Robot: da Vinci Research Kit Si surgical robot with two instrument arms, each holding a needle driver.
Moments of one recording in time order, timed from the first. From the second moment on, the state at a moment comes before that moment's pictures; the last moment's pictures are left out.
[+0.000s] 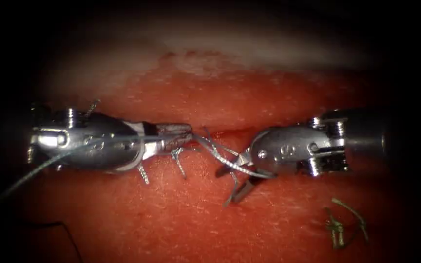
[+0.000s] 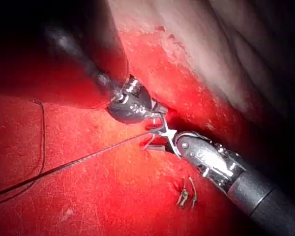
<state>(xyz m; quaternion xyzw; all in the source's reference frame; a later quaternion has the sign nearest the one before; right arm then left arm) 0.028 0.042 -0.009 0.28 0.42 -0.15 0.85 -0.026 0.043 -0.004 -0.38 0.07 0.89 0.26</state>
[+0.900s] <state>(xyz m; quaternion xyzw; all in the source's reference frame) 0.029 0.048 -0.012 0.29 0.46 0.01 0.84 -0.025 0.037 -0.007 -0.38 0.07 0.89 0.24</state>
